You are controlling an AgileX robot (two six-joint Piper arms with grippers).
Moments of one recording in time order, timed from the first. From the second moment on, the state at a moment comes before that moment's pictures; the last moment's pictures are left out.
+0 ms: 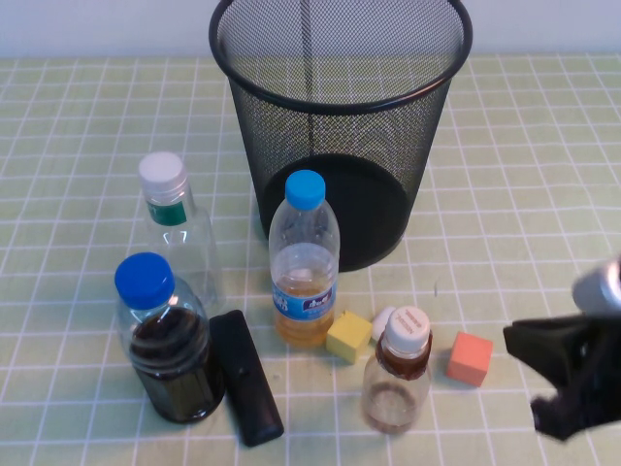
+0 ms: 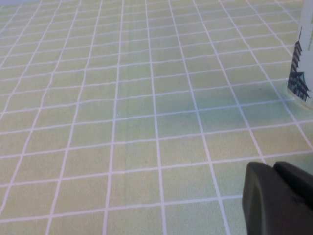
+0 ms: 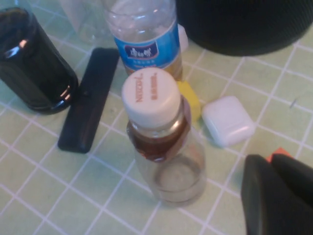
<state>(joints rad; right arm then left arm) 0.64 0.83 -0.52 0.29 0.20 -0.14 -0.03 -0.01 0.03 -0.07 0.35 0.13</state>
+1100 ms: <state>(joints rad) 0.93 1.39 -0.36 0.23 -0.99 -0.06 -0.03 -0.01 0.03 -0.07 0.35 0.13</state>
